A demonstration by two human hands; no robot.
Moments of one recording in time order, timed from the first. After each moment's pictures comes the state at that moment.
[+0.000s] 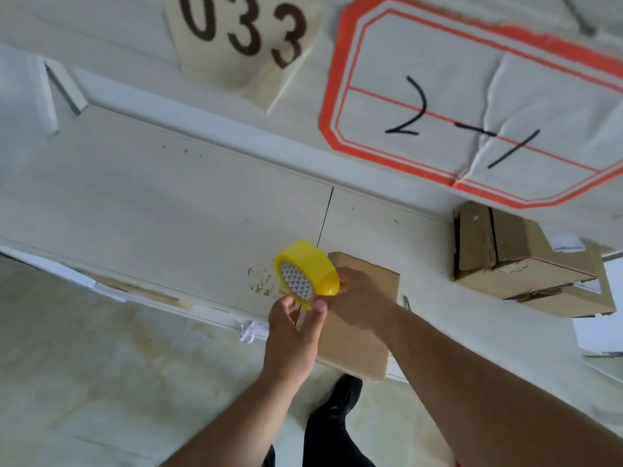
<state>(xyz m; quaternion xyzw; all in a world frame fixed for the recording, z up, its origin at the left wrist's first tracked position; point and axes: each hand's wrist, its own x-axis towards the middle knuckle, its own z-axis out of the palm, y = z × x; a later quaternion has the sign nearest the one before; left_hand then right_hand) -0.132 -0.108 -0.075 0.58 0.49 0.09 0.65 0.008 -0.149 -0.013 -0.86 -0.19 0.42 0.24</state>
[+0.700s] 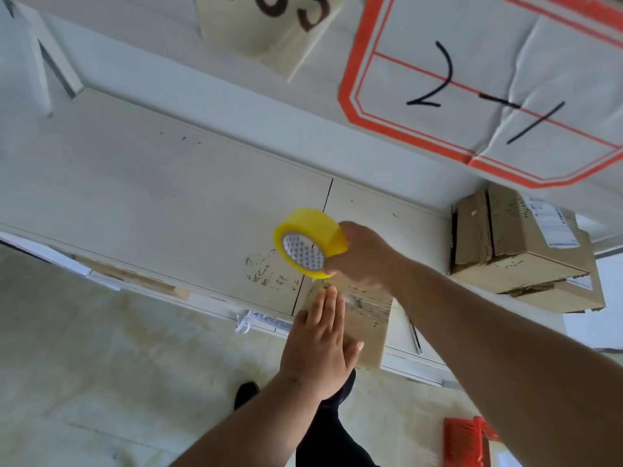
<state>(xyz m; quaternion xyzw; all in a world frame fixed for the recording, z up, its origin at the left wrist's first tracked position) -0.127 -0.148 -0.109 0.97 0.18 0.04 0.15 0.039 -0.124 0.029 -0.87 -0.27 0.37 0.20</state>
